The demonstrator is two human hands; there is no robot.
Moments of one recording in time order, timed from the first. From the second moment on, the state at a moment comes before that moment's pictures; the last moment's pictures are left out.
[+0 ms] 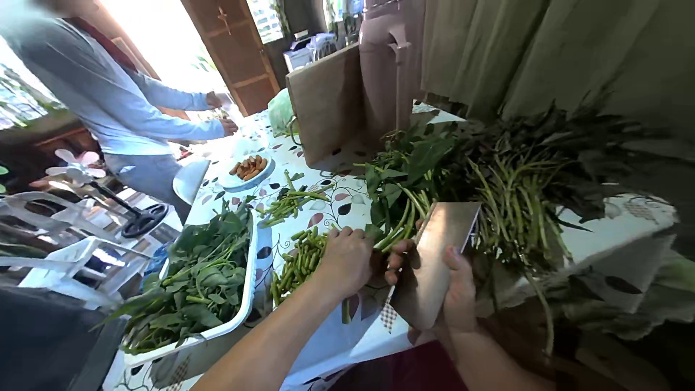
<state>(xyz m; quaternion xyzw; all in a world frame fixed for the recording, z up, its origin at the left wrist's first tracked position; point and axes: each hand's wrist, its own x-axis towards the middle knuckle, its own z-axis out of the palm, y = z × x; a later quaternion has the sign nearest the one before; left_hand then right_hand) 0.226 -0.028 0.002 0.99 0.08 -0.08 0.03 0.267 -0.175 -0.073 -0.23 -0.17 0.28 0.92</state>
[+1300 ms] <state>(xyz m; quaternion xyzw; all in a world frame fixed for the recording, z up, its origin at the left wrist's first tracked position) 0.260 -0.009 0.089 0.78 0.14 0.22 0.56 0.275 -0.177 -0.079 -0.02 -0.35 0.39 0.85</state>
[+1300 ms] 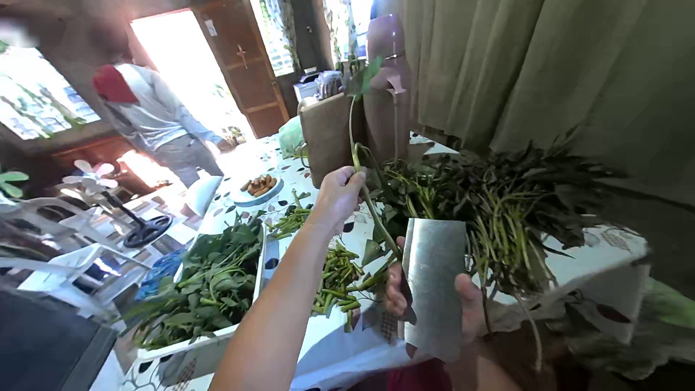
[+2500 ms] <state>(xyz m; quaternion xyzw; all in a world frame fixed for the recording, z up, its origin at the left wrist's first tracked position) -0.049 0.068 -0.011 0.57 0.04 0.43 0.69 0.246 -0.025 0.046 -0.06 -0.56 0.51 0.65</state>
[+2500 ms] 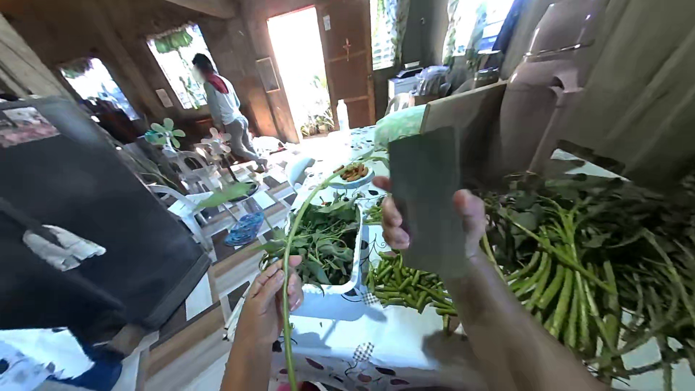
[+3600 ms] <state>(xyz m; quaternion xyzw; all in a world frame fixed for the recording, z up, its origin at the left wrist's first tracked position) -0.122 0.061 0.000 0.87 0.22 0.36 0.25 0.193 0.011 0.065 -0.45 -0.68 0.42 0.41</state>
